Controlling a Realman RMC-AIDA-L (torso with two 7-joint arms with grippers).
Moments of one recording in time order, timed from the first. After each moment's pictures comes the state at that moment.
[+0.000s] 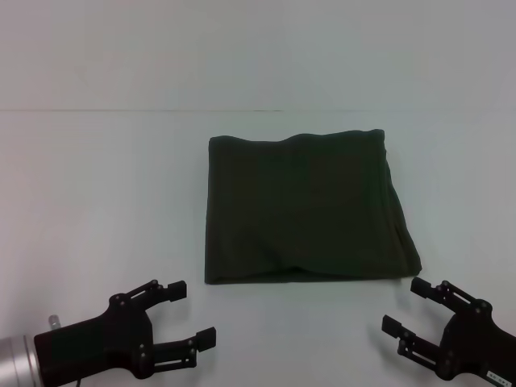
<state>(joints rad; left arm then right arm) -0.29 -2.12 0.77 0.51 1.83 1.57 -1.12 0.27 2.10 -0.54 -0.20 -1.79 -1.48 0.60</state>
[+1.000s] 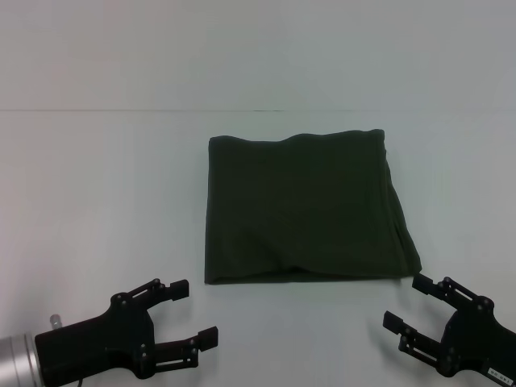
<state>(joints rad) -0.29 -2.12 0.77 0.51 1.83 1.59 -1.12 0.27 2.10 -0.53 -0.20 -1.79 -1.48 0.60</state>
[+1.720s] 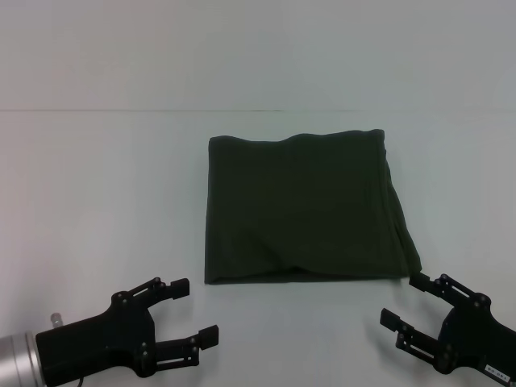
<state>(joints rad) -0.29 -2.12 0.76 0.51 1.83 1.59 -1.12 0.28 2.10 -0.53 -0.20 -1.79 -1.48 0.60</state>
